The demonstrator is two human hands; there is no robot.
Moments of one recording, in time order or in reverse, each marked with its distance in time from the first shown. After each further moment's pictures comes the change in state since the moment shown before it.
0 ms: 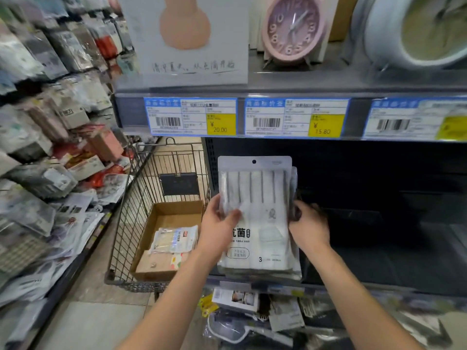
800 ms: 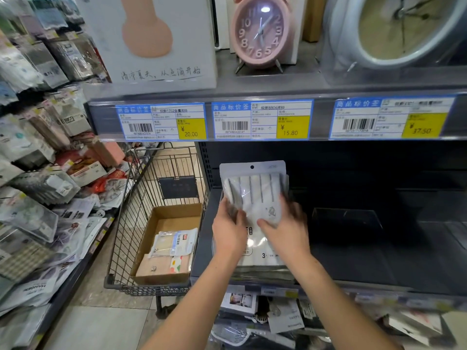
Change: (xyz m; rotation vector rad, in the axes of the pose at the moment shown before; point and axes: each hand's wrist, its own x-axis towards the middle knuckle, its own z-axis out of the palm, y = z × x) left_hand 0.008 -0.022 0.057 0.379 0.229 0.088; right_hand -0.013 -0.011 0.019 0.020 0.026 -0.080
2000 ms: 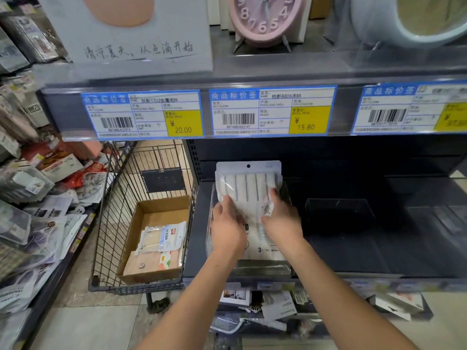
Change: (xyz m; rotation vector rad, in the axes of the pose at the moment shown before) left_hand 0.018 -0.023 0.015 0.271 -0.205 0.050; right_hand 0.029 -0.002 0.009 -0.026 -0.222 0.246
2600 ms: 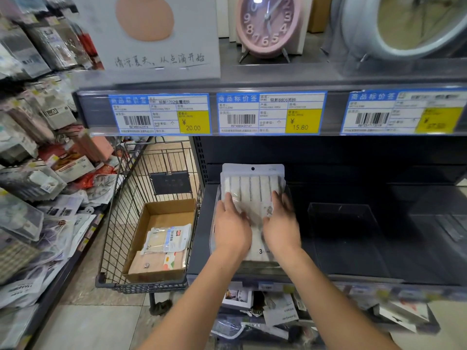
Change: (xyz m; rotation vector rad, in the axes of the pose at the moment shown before) left_hand -0.013 0.015 -0.009 0.051 0.076 0.032; right_hand -0.023 -0.001 0.009 -0.051 0.185 -0.177
